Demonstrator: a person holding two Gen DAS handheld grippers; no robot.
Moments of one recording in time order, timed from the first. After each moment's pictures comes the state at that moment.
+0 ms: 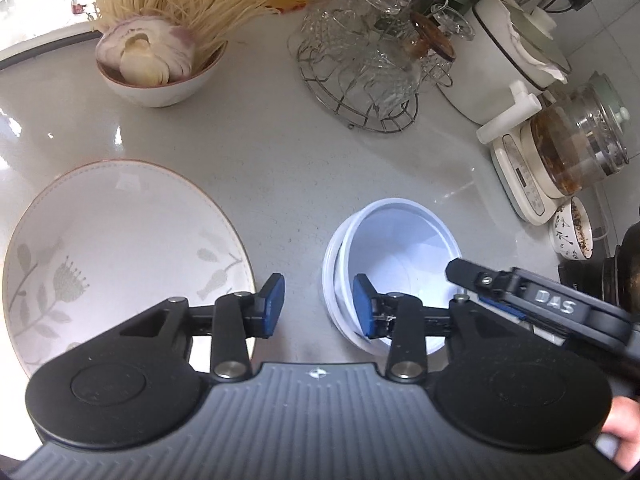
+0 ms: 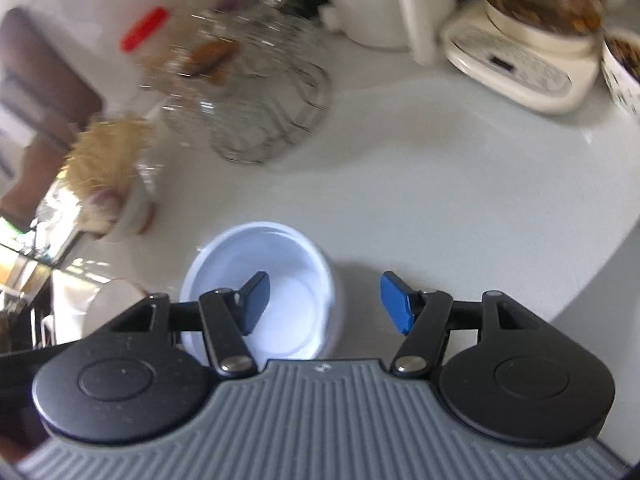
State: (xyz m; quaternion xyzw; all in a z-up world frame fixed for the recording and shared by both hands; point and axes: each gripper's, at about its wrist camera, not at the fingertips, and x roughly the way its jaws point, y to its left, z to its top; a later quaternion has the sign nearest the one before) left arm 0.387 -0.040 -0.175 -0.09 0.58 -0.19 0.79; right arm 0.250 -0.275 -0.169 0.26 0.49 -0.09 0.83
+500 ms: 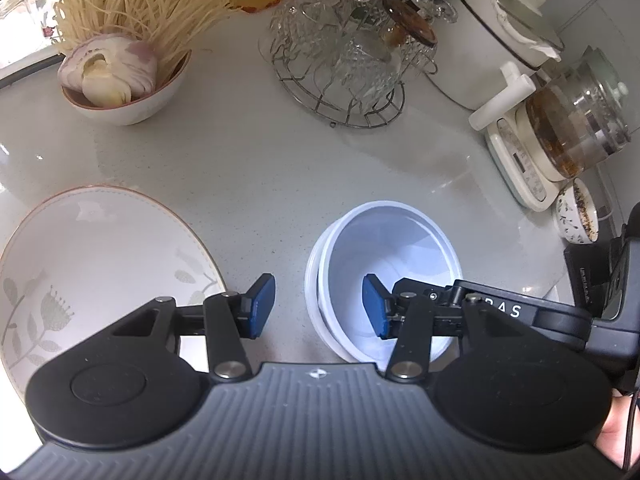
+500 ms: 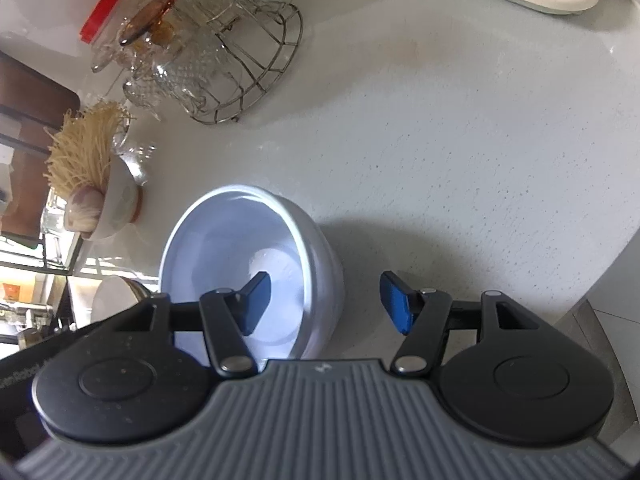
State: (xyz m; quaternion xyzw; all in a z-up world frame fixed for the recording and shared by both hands) left arm 0.396 -0.064 -0.180 -0.05 0.58 -0.20 0.79; right arm 0.258 -0.284 -0.210 0.33 0.53 -0.06 0.78
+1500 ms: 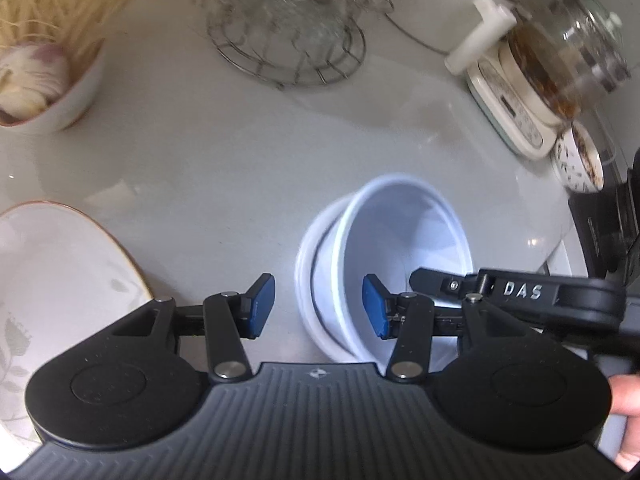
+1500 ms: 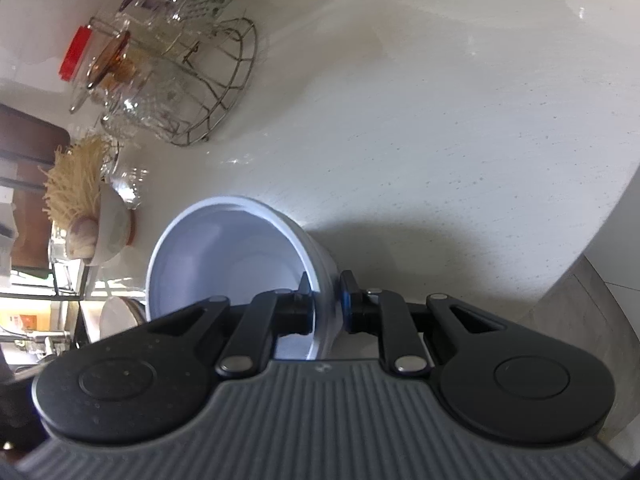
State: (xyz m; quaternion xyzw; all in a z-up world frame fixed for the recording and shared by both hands) left arm 0.397 -0.115 -0.208 0.01 0.61 -0.24 0.76; right arm 0.236 -0.319 -0.217 0.39 0.52 -0.08 0.76
